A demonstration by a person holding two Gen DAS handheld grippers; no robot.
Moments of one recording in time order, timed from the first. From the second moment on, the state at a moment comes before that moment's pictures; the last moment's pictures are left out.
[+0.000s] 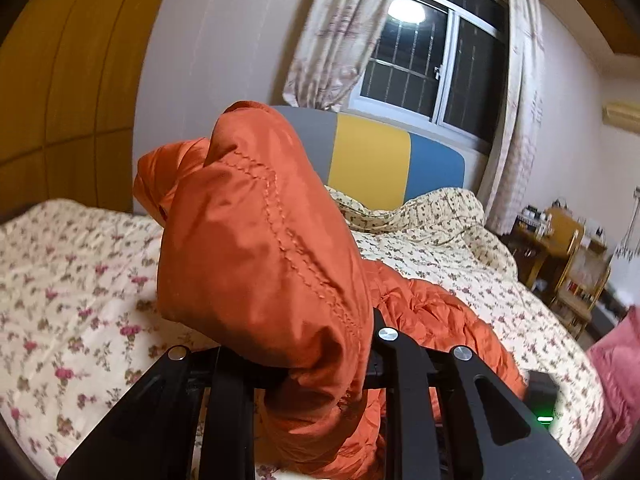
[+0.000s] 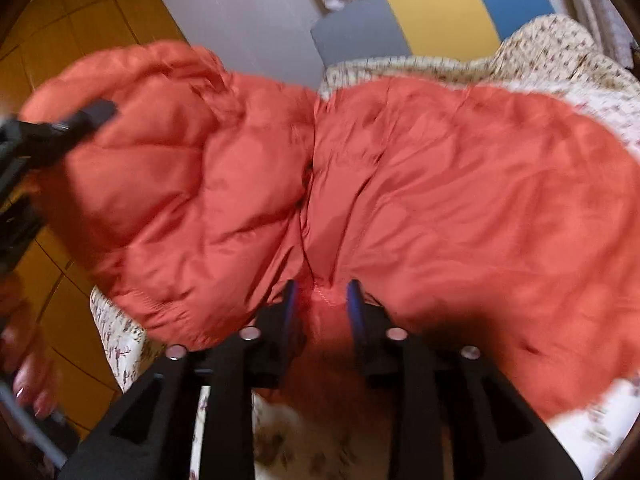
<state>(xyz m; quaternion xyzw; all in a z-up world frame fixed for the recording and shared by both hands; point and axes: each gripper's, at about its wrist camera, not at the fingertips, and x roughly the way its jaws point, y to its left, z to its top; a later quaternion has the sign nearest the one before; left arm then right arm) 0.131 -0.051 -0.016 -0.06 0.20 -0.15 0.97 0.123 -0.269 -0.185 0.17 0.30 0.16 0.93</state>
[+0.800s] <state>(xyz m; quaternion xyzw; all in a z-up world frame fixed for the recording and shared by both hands) 0.101 -0.183 -0.031 0.20 0.15 -0.20 0.95 0.065 -0.367 -0.201 0.25 0.30 0.03 0.92</state>
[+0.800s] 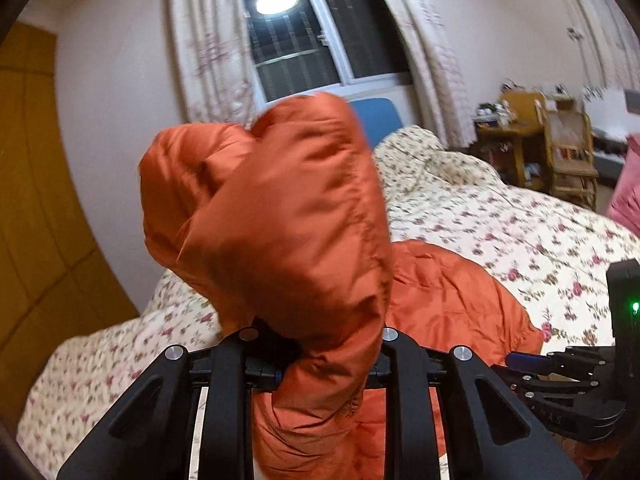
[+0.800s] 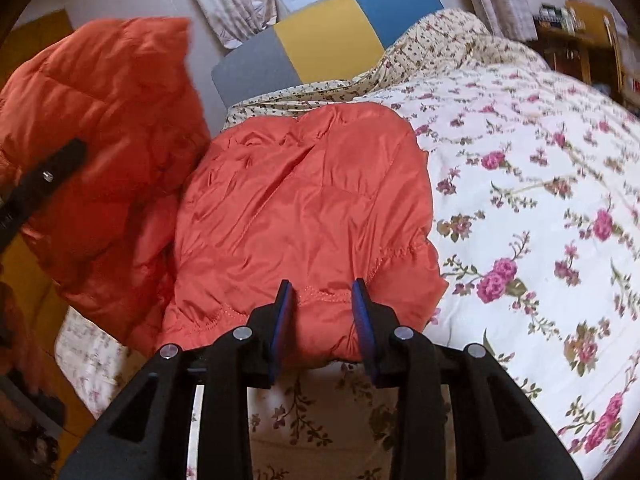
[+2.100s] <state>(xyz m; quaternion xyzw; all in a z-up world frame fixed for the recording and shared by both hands) 0.064 -0.232 -0.117 0.25 0.16 -0.39 0.87 0.036 -0.395 -0.168 0.30 0.33 0.02 0.90</state>
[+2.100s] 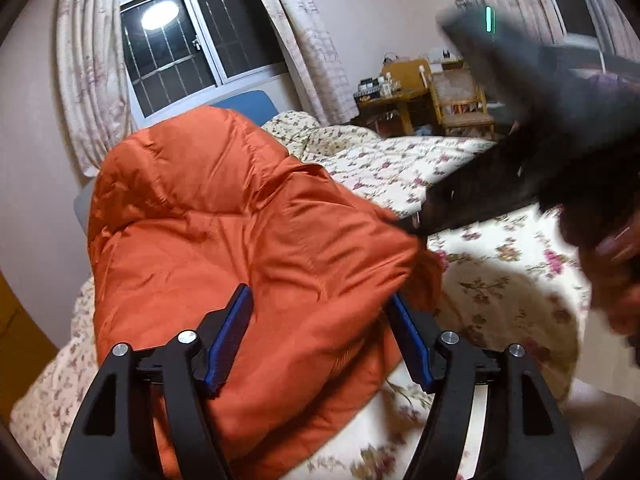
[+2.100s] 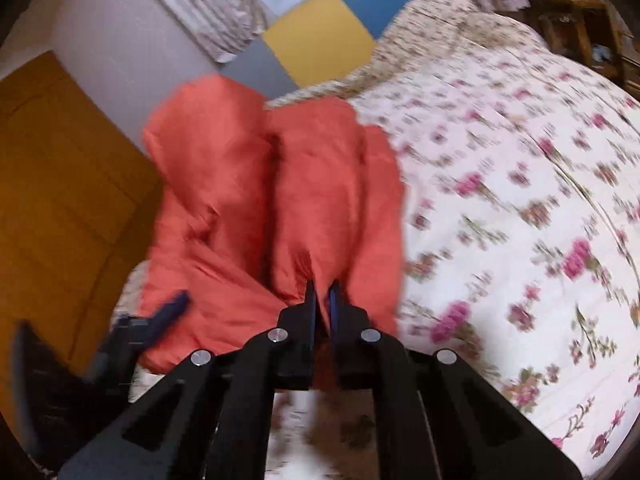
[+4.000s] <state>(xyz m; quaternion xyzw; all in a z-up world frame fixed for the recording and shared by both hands) 0.235 -0.191 -0.105 0.00 0.34 -0.19 0.92 0.169 -0.421 -0.166 0.25 0.29 -0.02 0.93</state>
